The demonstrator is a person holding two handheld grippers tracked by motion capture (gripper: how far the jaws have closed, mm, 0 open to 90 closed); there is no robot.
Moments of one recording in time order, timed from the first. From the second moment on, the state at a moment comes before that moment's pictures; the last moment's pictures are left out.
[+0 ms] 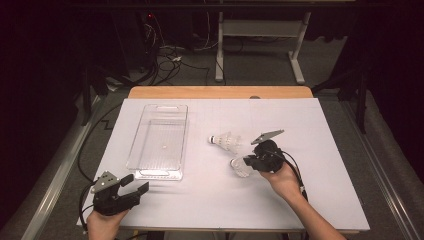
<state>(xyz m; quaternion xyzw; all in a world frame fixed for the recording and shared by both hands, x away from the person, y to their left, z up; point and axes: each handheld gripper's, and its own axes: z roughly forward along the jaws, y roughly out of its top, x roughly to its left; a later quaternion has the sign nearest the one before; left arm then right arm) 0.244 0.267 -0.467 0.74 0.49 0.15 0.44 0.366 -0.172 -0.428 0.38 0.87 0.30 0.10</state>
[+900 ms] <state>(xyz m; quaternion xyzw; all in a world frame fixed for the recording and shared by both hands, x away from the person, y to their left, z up) 0.244 0.267 -0.467 0.74 0.49 0.15 0.44 0.372 -0.188 -0.435 0.41 0.86 0.29 0.10</state>
